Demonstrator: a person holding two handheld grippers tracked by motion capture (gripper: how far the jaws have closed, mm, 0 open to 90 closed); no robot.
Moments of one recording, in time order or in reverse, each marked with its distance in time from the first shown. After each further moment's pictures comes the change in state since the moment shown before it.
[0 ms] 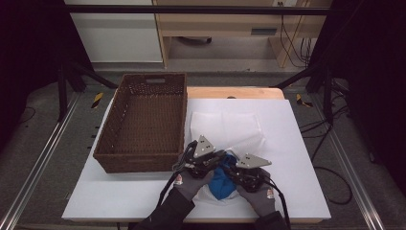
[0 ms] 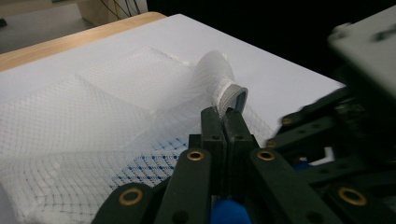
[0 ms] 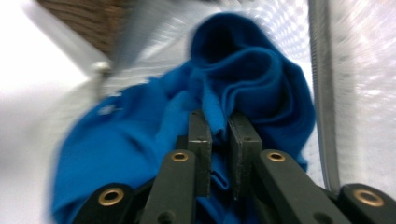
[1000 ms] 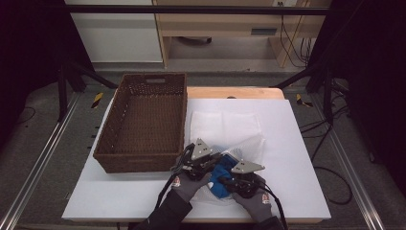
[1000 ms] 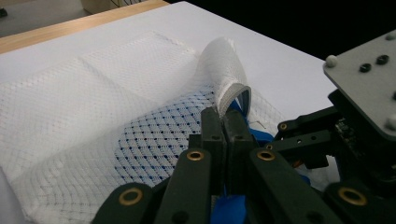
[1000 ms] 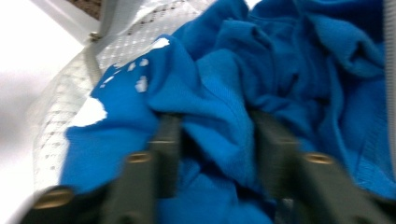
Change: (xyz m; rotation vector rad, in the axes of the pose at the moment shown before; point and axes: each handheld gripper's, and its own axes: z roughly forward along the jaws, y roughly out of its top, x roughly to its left) left arm 0.008 -0.015 0.003 0.022 0.012 -0.022; right arm 0.010 -0.019 0.010 0.064 0.033 0.037
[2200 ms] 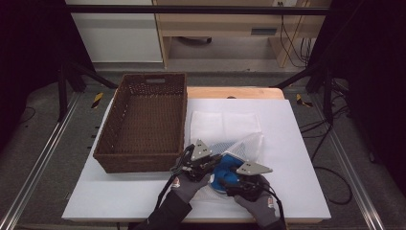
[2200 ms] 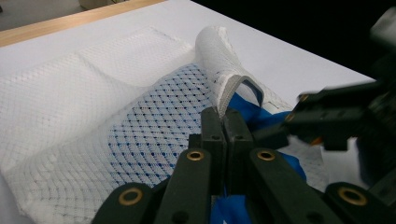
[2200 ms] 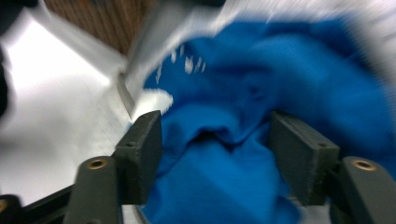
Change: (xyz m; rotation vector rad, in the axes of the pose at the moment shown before) left arm 0.001 -0.003 0.000 0.008 -0.009 -0.007; right arm 0.006 -0.001 -0.011 -0.060 0.010 0.015
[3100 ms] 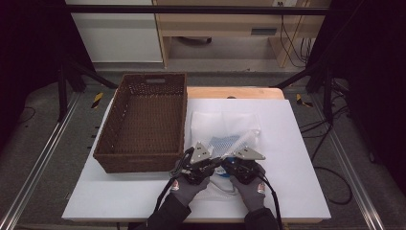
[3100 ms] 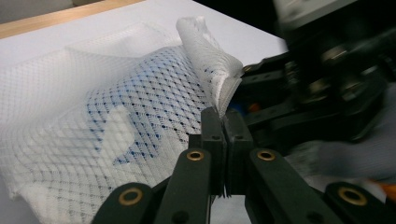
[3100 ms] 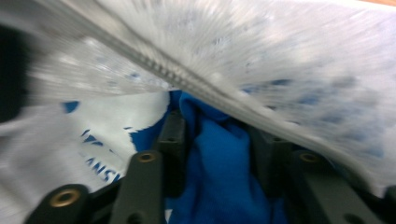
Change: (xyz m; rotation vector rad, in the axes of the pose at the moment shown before) left arm -0.002 -0.007 -0.002 0.008 -0.019 0.001; right arm -0.024 0.022 0.022 -0.050 -0.205 0.080
